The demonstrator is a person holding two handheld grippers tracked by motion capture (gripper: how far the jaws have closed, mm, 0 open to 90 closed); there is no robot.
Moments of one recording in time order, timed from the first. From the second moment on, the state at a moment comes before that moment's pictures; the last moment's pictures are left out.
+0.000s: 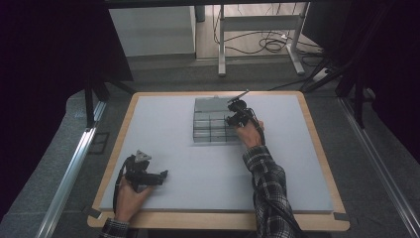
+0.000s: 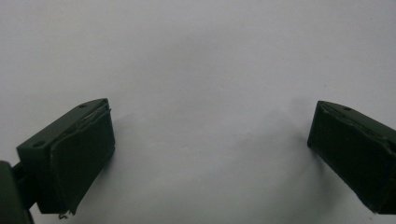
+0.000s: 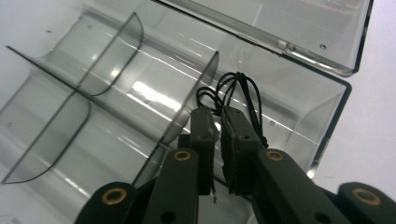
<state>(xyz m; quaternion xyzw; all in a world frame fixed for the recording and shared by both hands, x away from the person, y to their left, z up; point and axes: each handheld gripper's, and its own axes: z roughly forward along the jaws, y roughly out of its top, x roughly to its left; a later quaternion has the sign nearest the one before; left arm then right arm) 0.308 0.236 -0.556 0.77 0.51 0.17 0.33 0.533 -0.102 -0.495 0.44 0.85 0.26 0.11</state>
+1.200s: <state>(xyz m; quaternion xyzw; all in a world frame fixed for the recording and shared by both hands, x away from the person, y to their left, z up) 0.308 0.235 -0.556 0.77 0.51 0.17 0.33 0.480 -0.105 -0.460 0.39 0.86 0.30 0.14</state>
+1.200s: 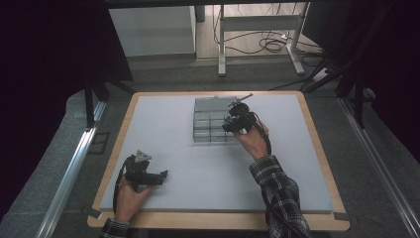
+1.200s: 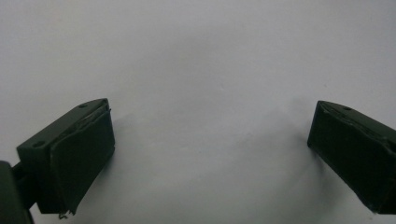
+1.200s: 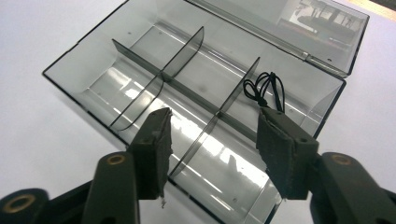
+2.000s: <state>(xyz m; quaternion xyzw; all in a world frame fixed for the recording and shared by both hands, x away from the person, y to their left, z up) 0.308 0.235 -0.556 0.77 0.51 0.18 0.33 0.447 -0.114 -0.459 0.37 0.86 0.31 0.15</state>
